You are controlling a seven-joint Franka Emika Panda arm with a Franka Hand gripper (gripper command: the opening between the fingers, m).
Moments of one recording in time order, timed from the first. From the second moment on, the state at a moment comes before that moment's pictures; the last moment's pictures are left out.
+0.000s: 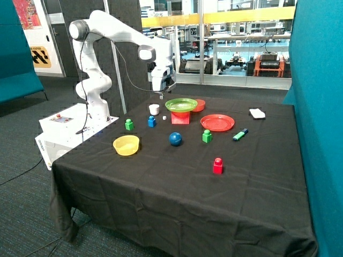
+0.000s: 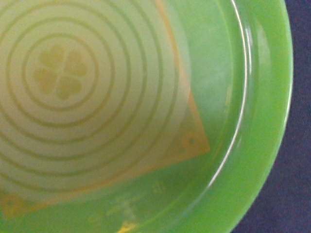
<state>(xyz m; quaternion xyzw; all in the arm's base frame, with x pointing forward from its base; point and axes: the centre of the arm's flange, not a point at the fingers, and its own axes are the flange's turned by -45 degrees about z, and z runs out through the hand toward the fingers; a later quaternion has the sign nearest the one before) 0.516 0.004 0.436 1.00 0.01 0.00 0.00</state>
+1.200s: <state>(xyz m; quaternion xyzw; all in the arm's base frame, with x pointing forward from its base) 0.537 -0.004 0.411 1.00 -0.01 0.00 0.00</state>
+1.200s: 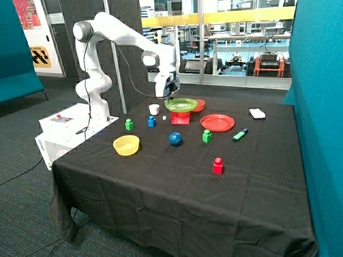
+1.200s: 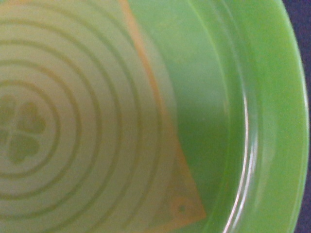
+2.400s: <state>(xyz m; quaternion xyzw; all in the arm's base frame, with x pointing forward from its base) 0.544 -0.012 0.382 1.00 -0.01 0.00 0.00</state>
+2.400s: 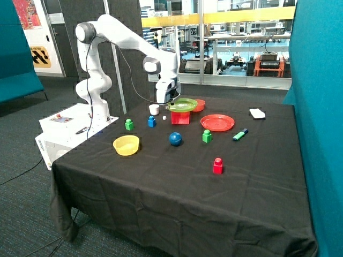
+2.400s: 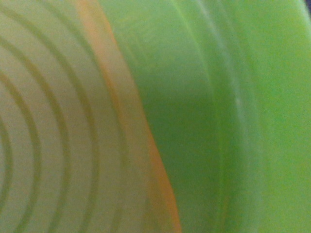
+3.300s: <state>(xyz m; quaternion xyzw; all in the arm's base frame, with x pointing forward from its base) 0.541 0.007 0.368 1.00 0.00 0.00 0.00</state>
